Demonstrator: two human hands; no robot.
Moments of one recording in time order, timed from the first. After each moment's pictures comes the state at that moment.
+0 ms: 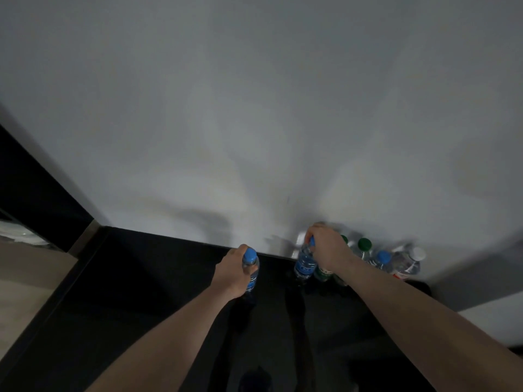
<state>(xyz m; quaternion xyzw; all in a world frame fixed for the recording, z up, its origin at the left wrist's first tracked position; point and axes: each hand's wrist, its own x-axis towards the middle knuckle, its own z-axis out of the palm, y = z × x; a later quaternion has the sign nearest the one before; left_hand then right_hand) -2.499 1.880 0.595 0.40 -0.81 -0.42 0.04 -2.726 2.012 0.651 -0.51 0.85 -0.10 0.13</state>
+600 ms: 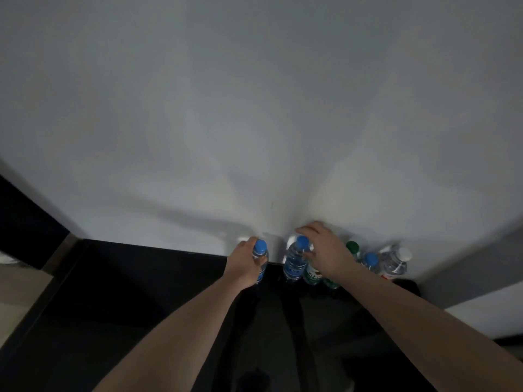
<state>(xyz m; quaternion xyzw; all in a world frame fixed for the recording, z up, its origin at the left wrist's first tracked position) -2.573 1.884 0.597 0.39 -0.81 -0.44 0.06 -2.745 2.036 0.650 -0.52 0.83 -0.16 0.10</state>
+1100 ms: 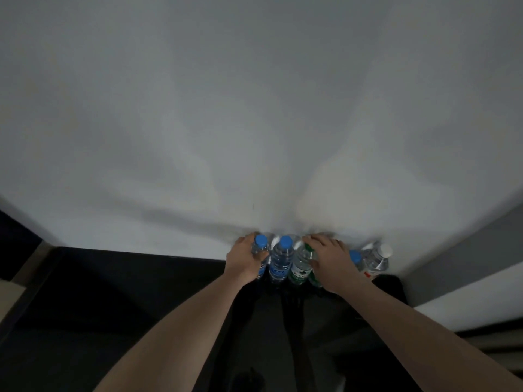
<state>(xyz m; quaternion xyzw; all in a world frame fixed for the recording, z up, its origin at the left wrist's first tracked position) -2.616 1.901 0.592 0.39 -0.81 -0.42 0.09 -2.759 2.084 0.631 -0.46 0.88 -0.07 0.07</state>
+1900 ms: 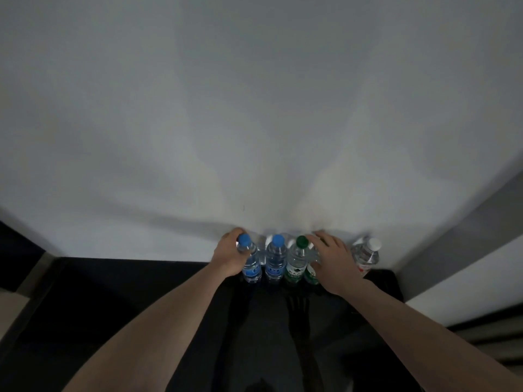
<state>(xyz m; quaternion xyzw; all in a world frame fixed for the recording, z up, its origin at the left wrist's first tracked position) -2.603 1.884 0.616 0.37 -0.83 -0.42 0.06 -2.756 2.117 0.641 -0.45 0.88 -0.12 0.05</state>
